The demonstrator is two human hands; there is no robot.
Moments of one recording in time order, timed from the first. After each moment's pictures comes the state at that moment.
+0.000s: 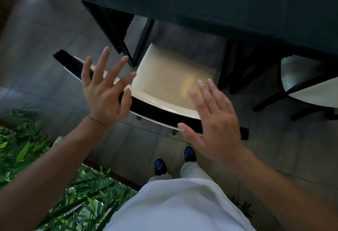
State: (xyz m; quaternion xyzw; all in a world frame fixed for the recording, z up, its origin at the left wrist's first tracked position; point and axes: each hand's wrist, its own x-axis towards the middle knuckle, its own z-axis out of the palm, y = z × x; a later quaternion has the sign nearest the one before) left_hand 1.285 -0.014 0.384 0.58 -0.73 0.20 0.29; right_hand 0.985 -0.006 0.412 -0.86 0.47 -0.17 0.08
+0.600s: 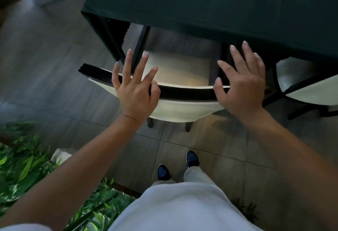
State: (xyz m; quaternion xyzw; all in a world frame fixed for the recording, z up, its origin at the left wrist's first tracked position) left_hand 1.261 -0.054 0.363 0.66 -0.67 0.19 0.29; right_hand 0.983 -0.107 0.401 -0.81 0.54 -0.22 -0.10
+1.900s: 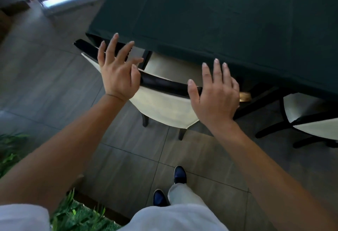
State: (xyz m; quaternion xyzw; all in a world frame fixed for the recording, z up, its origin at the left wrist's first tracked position) left_hand 1.365 -0.224 0.357 0.62 -0.67 0.21 0.34; right_hand 1.093 -0.213 0.390 -0.75 0.63 -0.17 -0.09
